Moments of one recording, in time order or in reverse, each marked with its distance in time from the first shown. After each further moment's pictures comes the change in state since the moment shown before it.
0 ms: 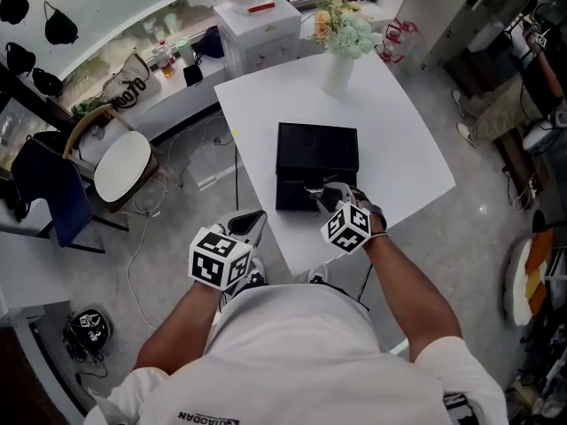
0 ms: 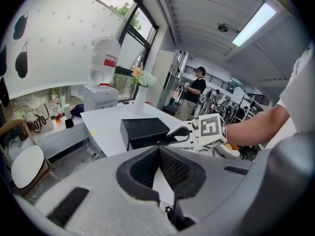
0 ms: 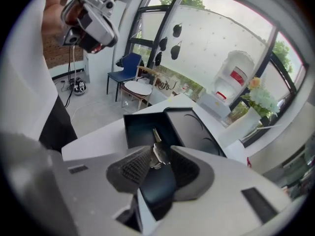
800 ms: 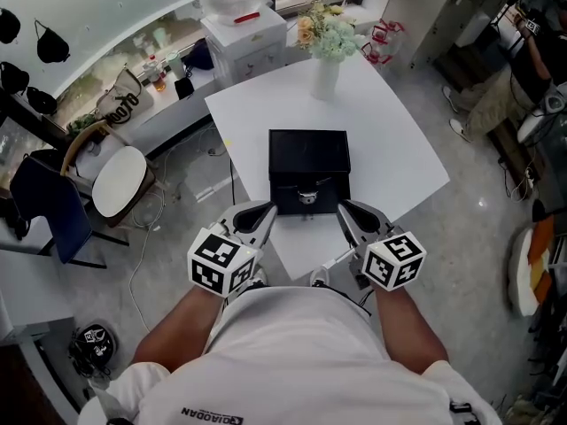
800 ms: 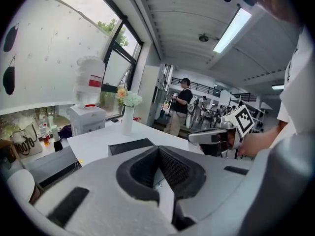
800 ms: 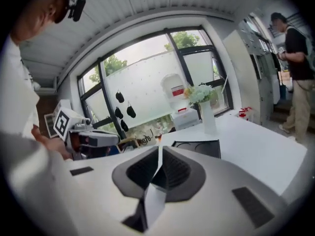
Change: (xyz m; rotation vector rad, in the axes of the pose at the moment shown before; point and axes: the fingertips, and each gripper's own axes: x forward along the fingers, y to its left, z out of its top) left arm -0.003 -0.040 0.067 0.136 -0.168 -0.085; right arm -0.163 -0.033 0.038 0.932 -0.541 -0.070
